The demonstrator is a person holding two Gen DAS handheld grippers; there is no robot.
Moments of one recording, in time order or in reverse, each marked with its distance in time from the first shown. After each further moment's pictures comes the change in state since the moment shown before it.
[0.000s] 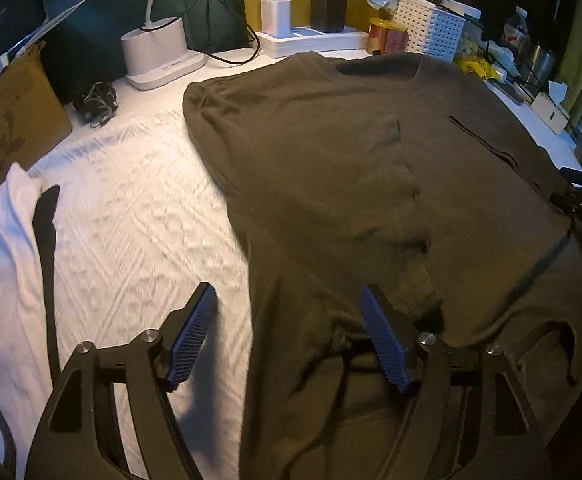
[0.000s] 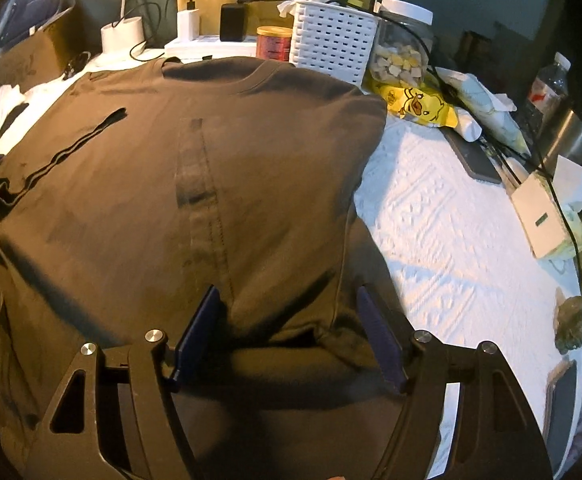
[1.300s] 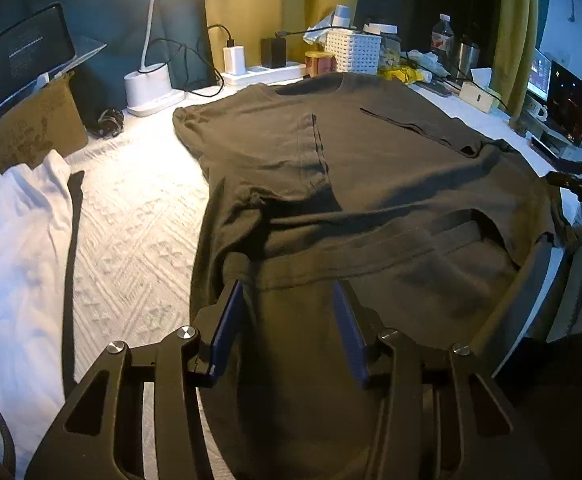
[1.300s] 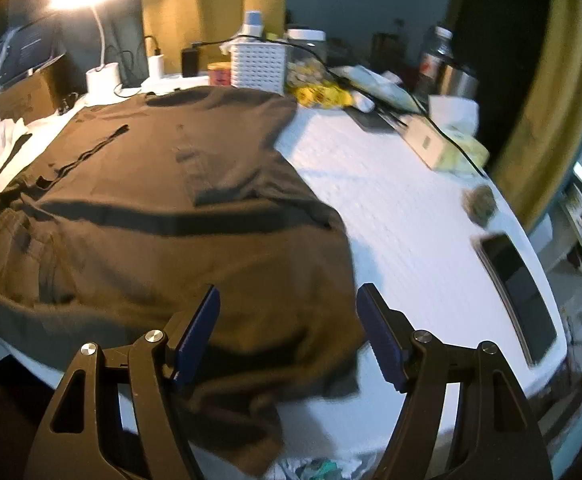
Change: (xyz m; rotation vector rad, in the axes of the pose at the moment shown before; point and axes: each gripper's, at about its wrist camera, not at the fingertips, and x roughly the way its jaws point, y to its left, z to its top) left arm -0.073 -0.028 -0.096 0.093 -0.177 -0.057; right arm -0.117 -0.015 -0.115 0.203 -0.101 -0.119
